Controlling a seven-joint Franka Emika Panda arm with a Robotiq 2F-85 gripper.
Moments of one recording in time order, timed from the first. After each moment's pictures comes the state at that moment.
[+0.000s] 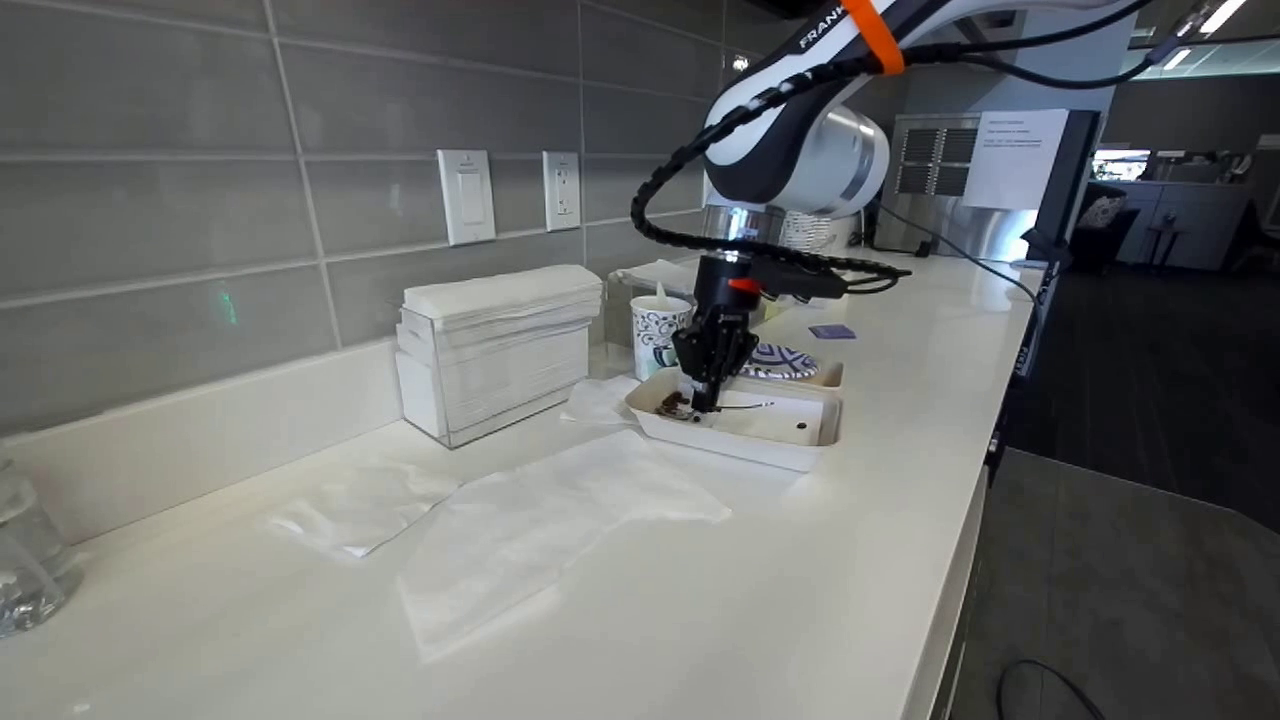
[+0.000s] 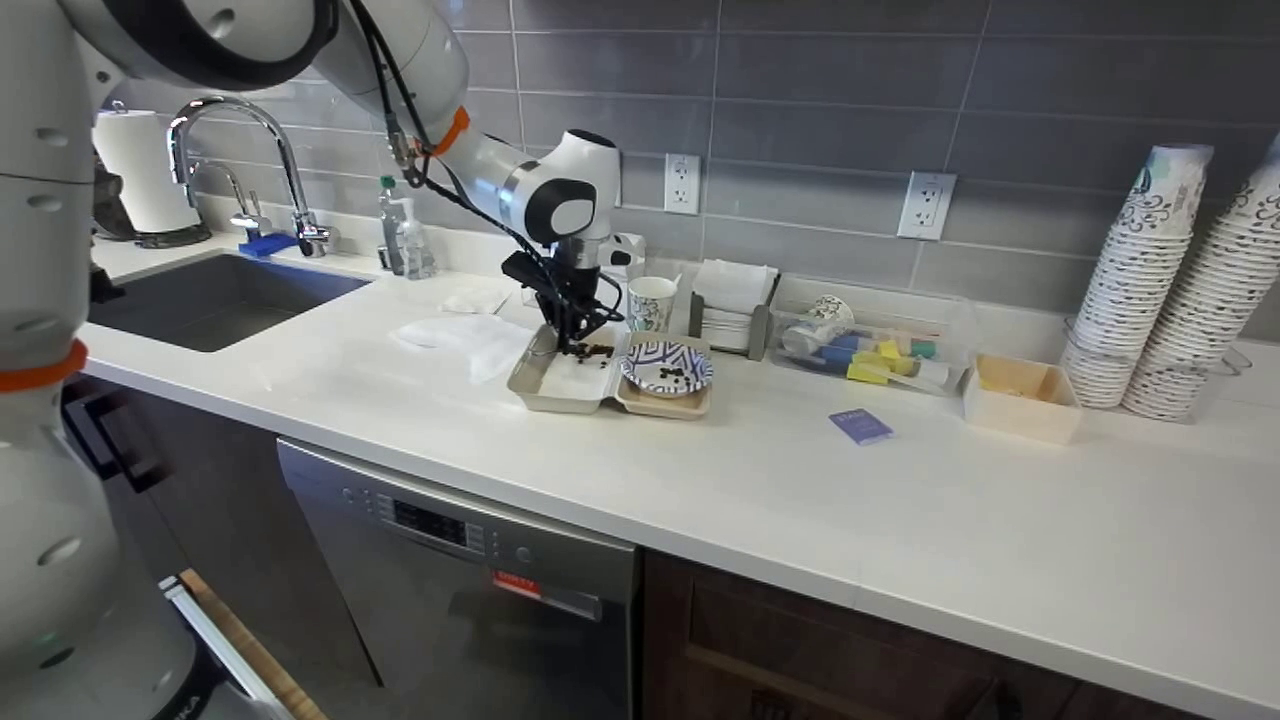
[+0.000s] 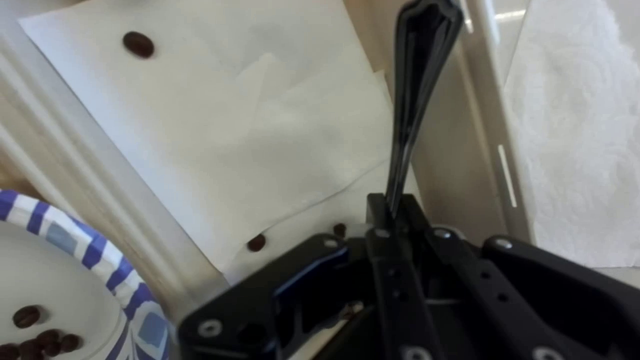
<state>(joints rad) 0.00 0.36 0.08 -1.93 0.22 2.31 -0.15</state>
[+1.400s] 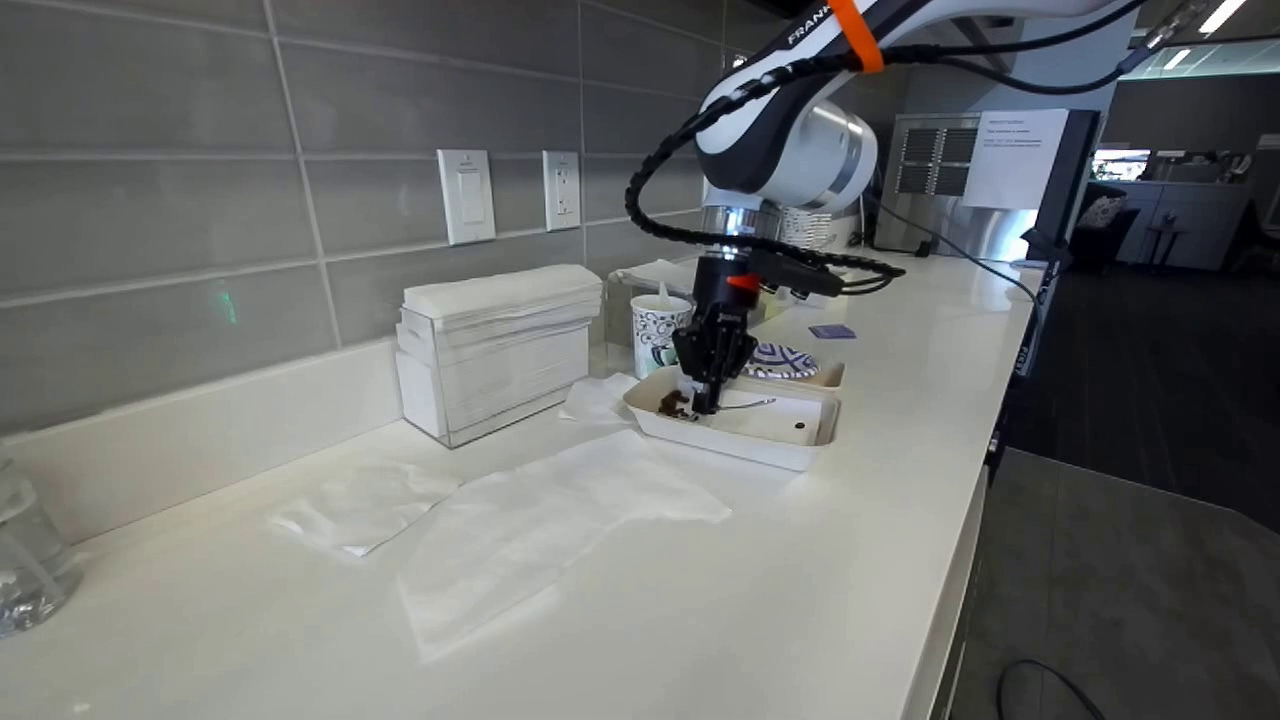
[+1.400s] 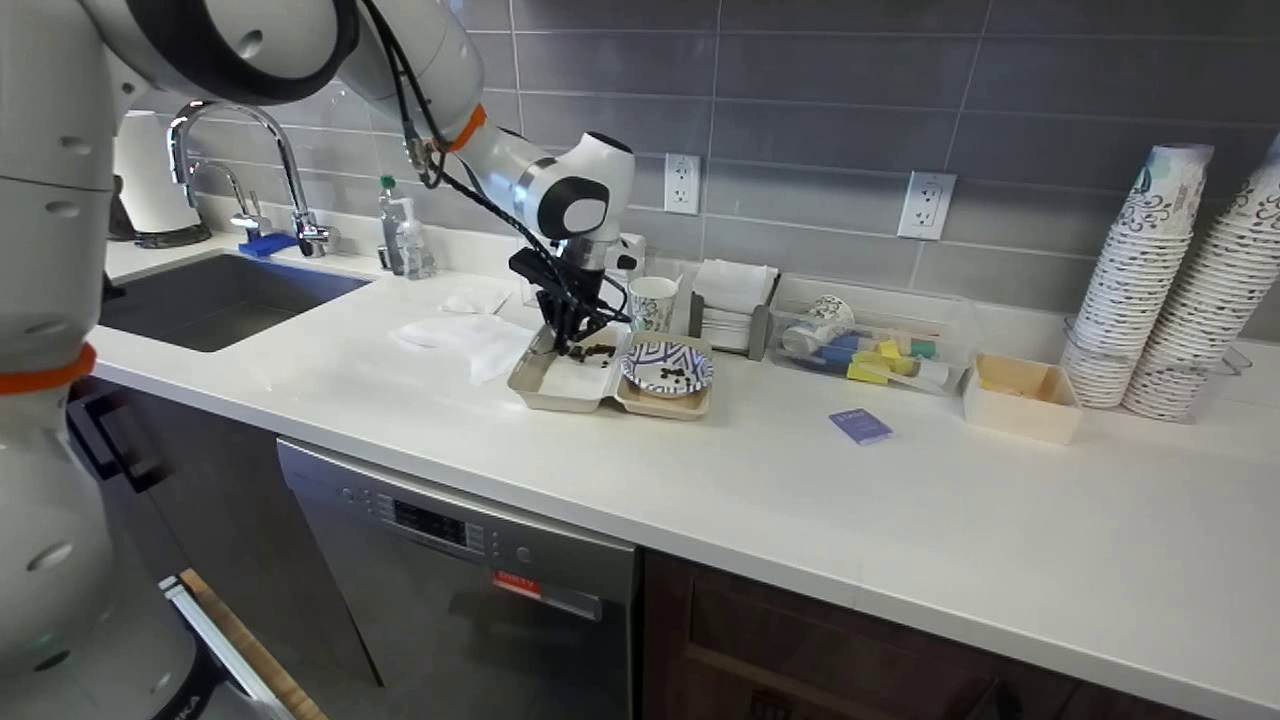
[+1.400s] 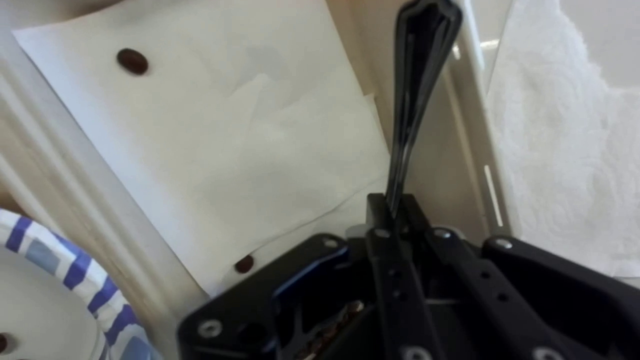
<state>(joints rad) -0.03 0.40 0.10 -1.86 0.26 2.19 -0.18</state>
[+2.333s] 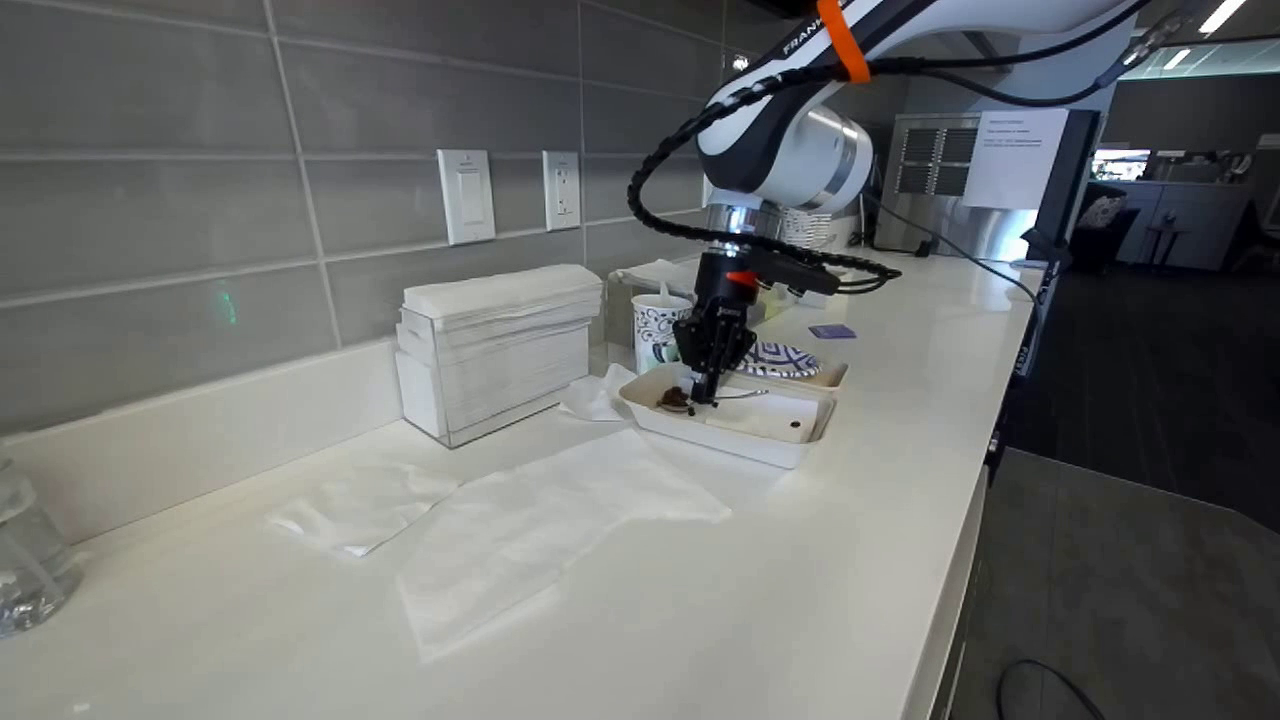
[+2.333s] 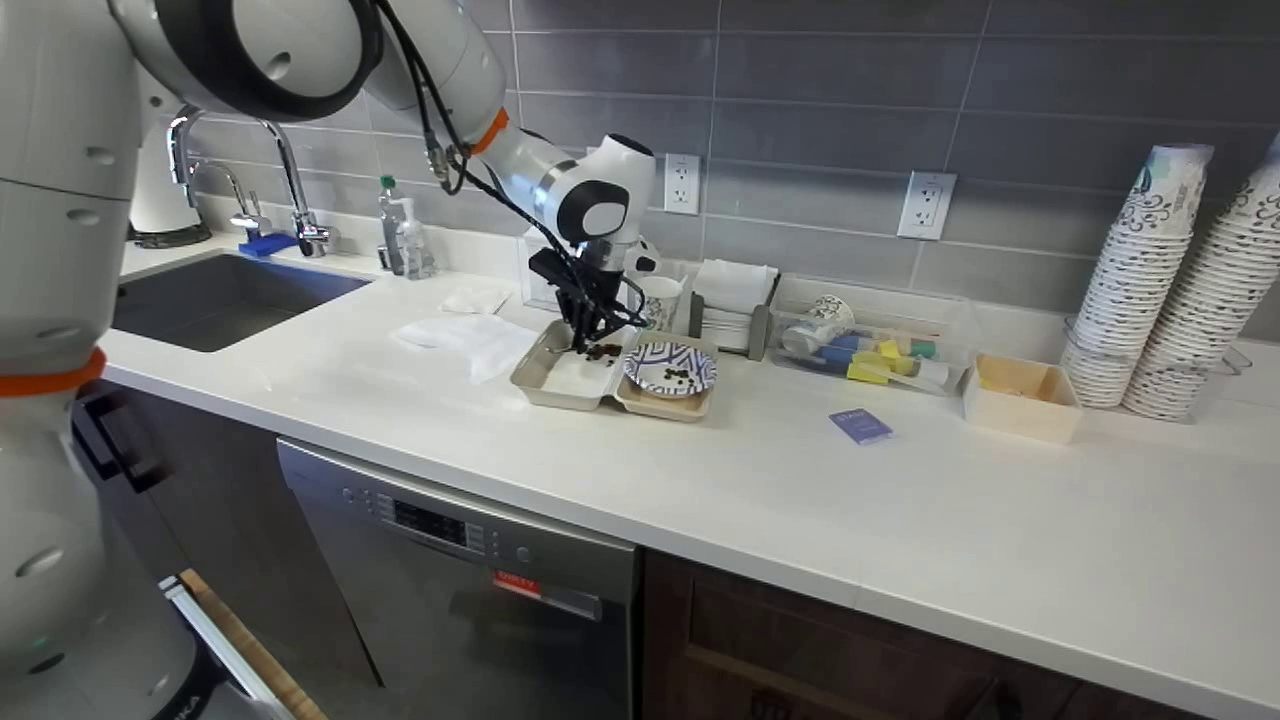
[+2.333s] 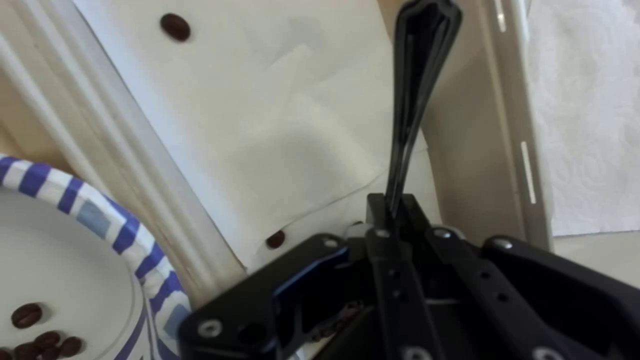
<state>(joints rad) -0.06 0.44 0.09 -1.80 0.27 2.19 -0.18</state>
